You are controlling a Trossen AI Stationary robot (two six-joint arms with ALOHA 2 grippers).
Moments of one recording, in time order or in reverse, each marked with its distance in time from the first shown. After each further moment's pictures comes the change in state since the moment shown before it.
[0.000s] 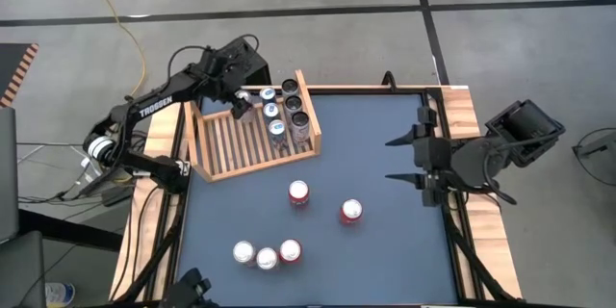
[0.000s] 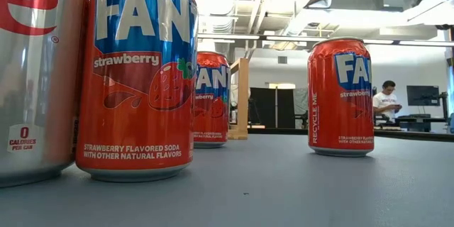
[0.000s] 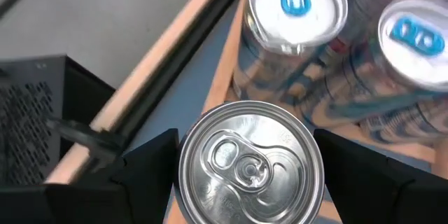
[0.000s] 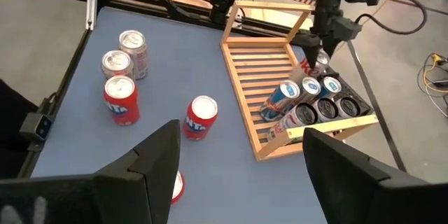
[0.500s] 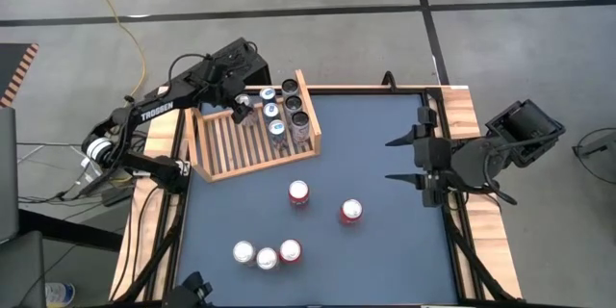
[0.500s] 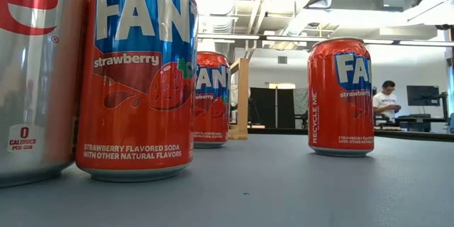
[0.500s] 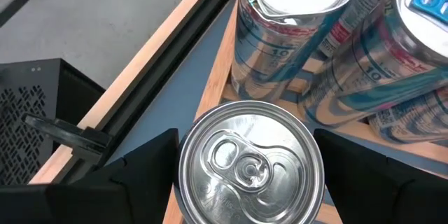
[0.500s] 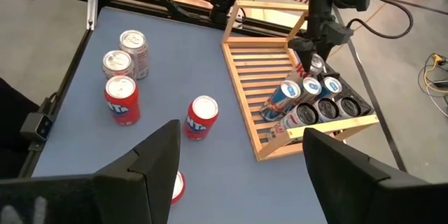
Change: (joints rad) left arm 0.001 -0.013 -0.116 0.121 0.021 -0.004; right arm 0.000 0.000 0.000 0.000 -0.001 0.001
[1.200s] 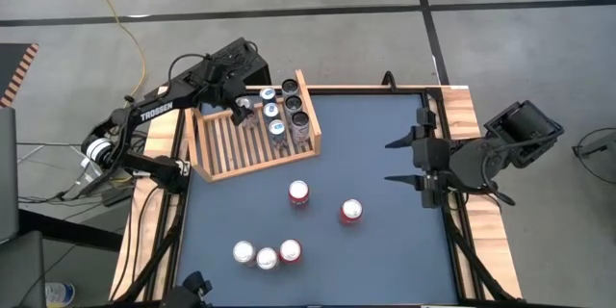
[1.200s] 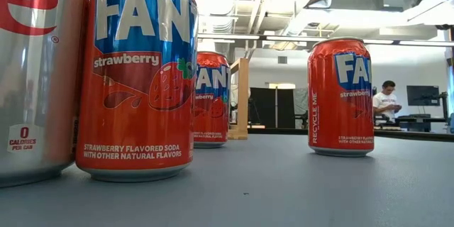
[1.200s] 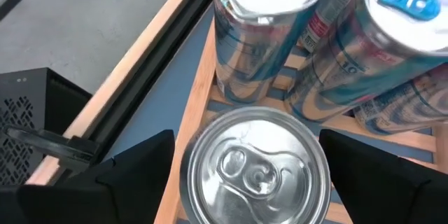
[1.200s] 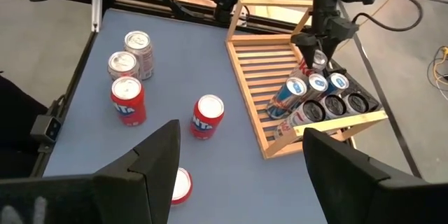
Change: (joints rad) left arm 0.000 -0.007 0.004 -0.008 0.033 0.041; right arm 0.000 0.005 0.000 0.000 -0.018 0.029
